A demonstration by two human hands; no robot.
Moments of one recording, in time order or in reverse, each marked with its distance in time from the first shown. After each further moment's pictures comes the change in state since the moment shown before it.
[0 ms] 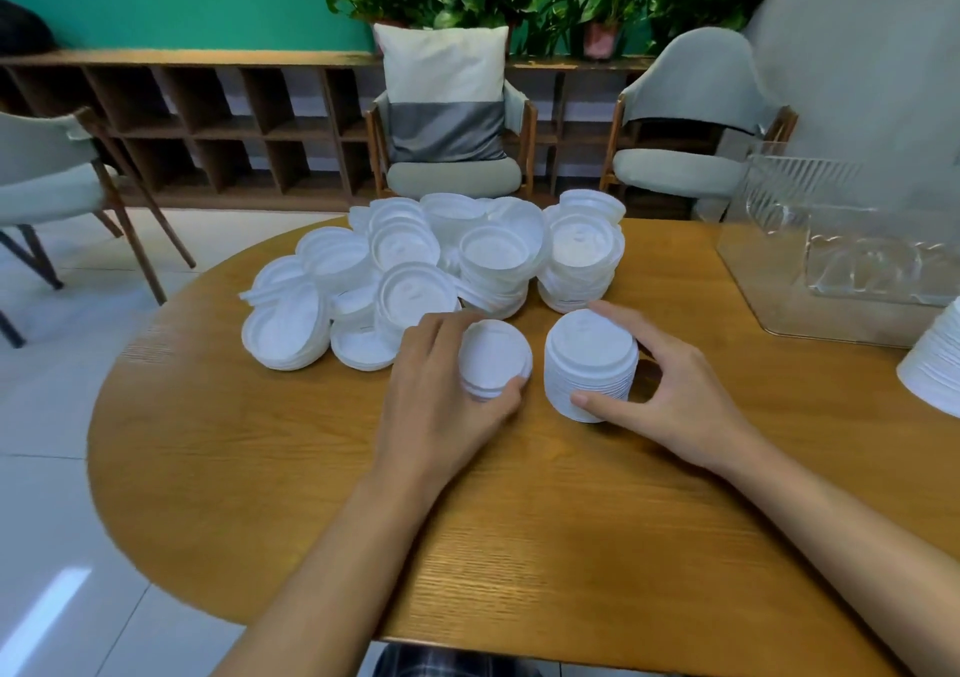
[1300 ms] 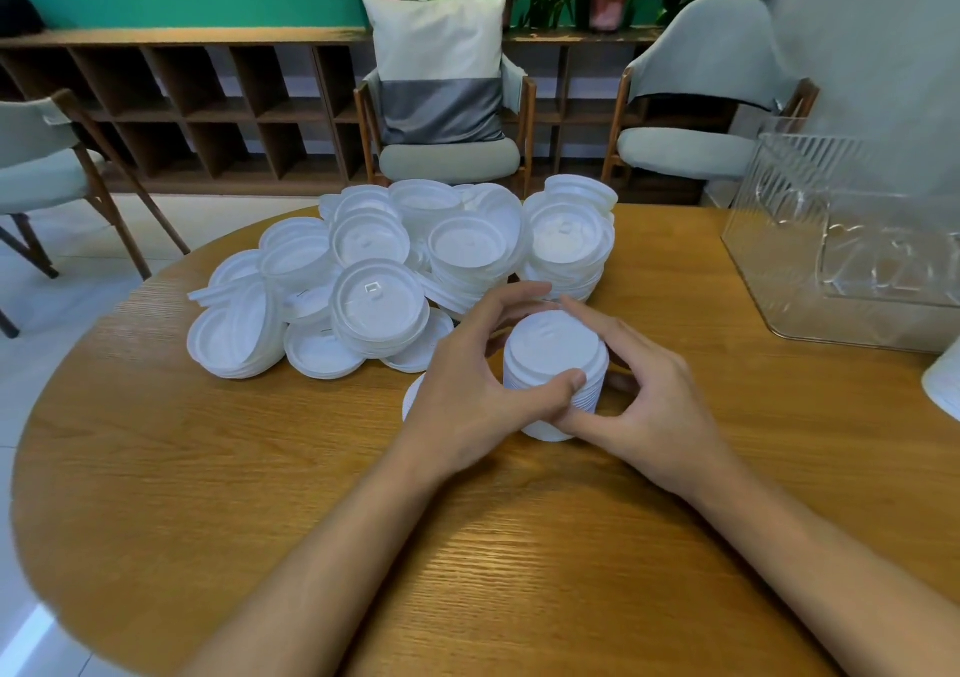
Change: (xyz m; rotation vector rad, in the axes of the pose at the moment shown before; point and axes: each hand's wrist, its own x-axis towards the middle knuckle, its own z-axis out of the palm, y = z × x) left_hand 0.032 0.038 0.032 -0.533 -0.269 -0.075; right_hand 0.006 0.007 0.012 0.174 0.024 -0.056
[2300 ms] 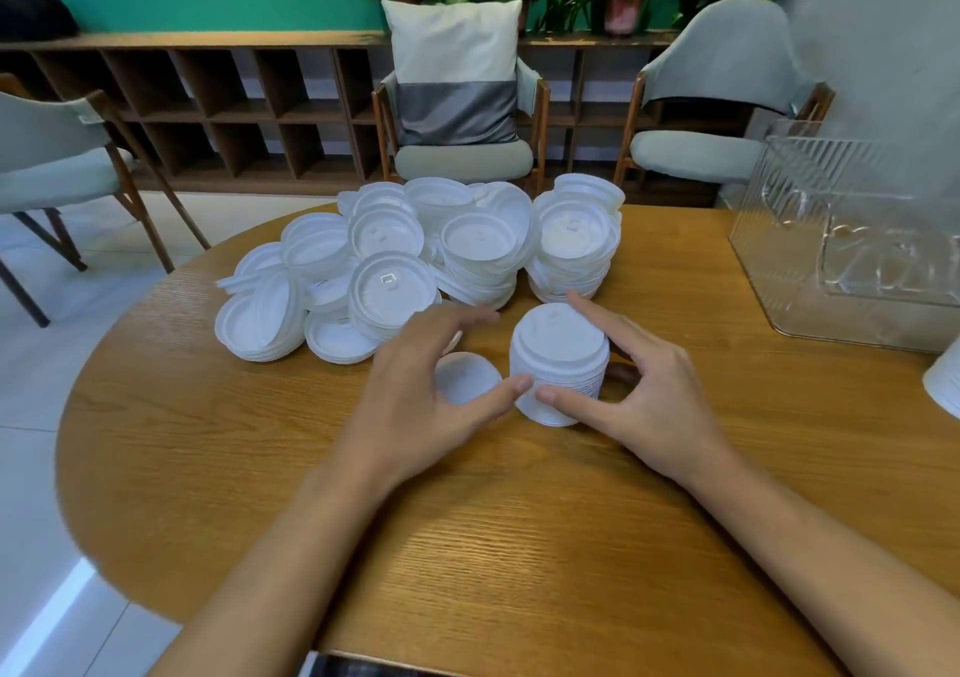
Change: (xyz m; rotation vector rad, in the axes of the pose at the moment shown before) left_hand -0.032 -0.003 -0.037 0.433 0.103 0.120; right_hand -0.003 -0.002 0.001 -0.017 0.033 0.012
